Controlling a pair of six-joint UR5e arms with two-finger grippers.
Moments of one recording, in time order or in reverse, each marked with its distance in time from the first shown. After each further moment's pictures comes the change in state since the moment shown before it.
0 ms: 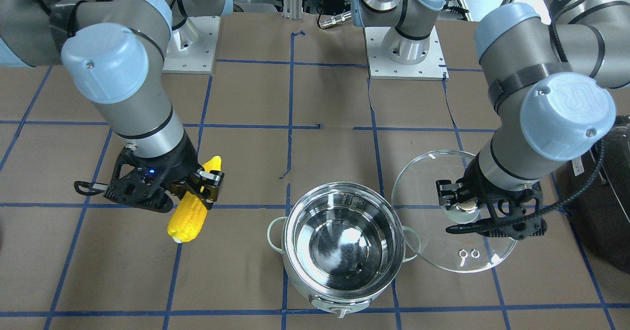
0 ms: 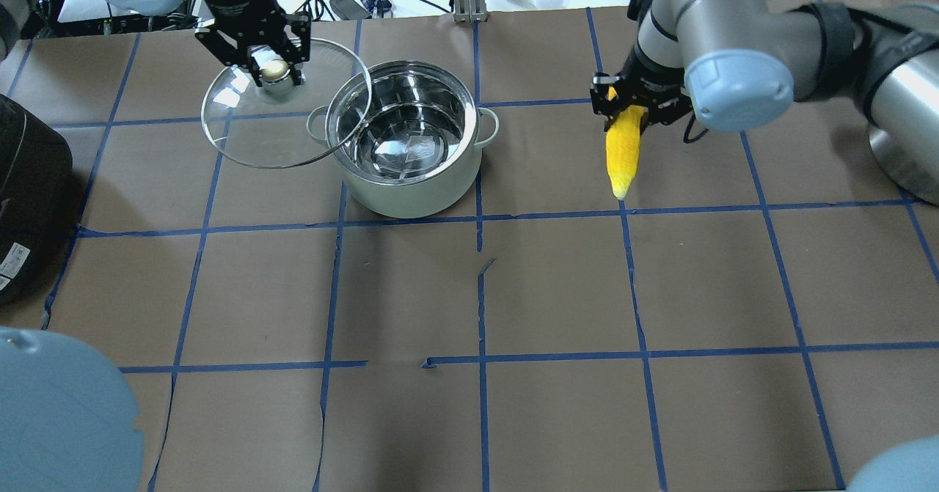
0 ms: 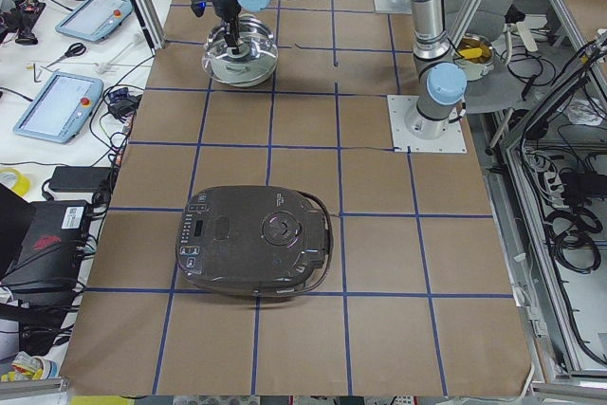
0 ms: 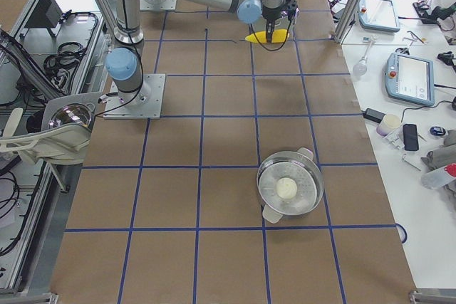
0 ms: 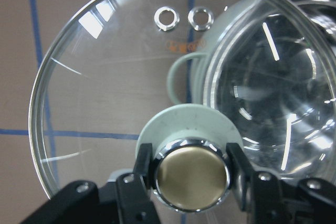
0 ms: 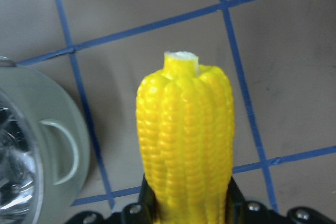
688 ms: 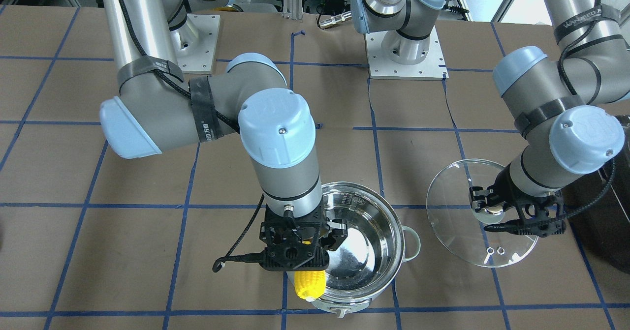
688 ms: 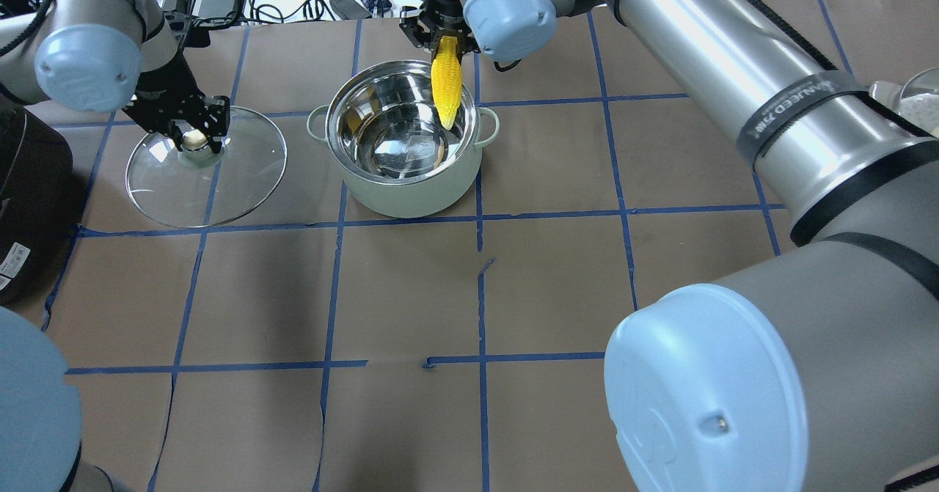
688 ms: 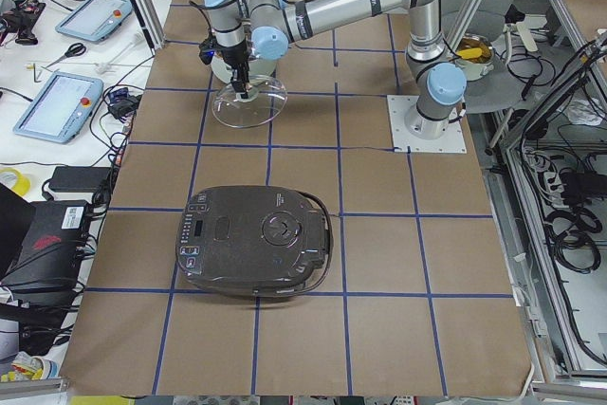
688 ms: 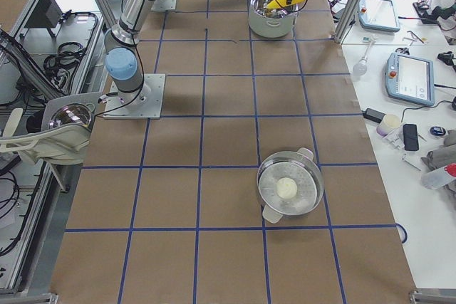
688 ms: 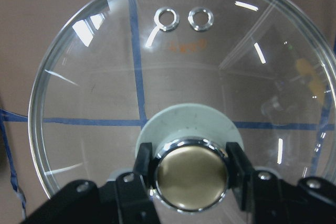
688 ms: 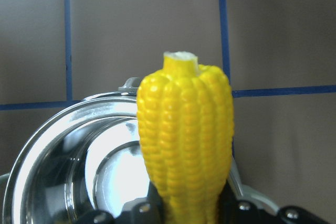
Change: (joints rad) left arm 0.152 0.031 -0.289 0.314 0.002 0.161; right arm 0.217 0.334 -0.388 -0.061 -0.003 0.009
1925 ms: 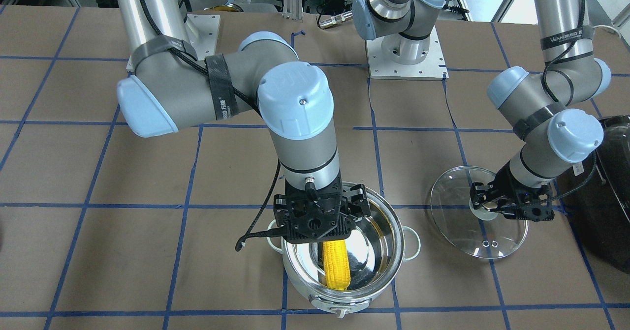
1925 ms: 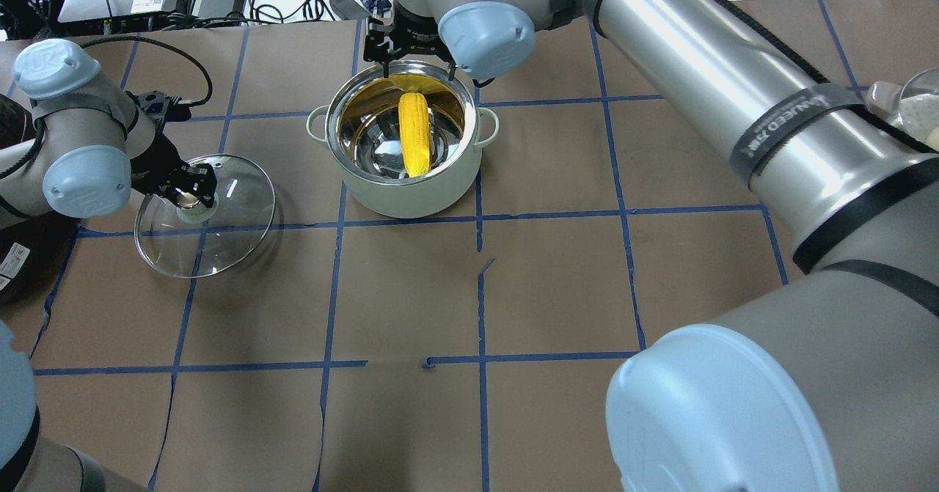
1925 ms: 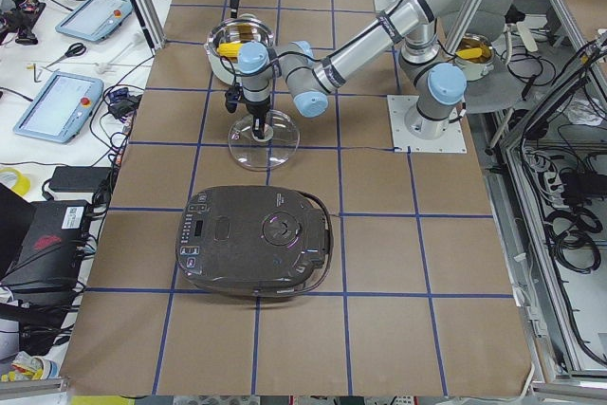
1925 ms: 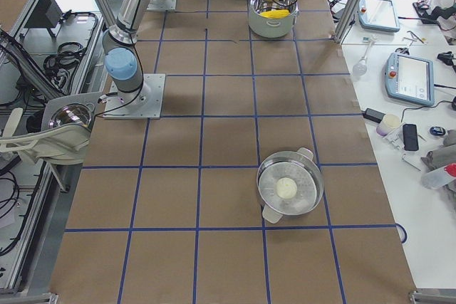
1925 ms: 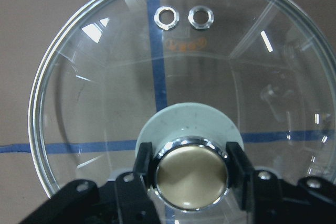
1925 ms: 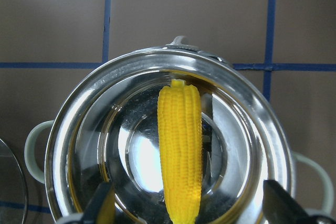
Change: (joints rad) left arm 0.141 0.010 -0.266 0.318 -0.107 0.186; right arm 0.000 -0.096 0.061 0.078 0.046 -0.038
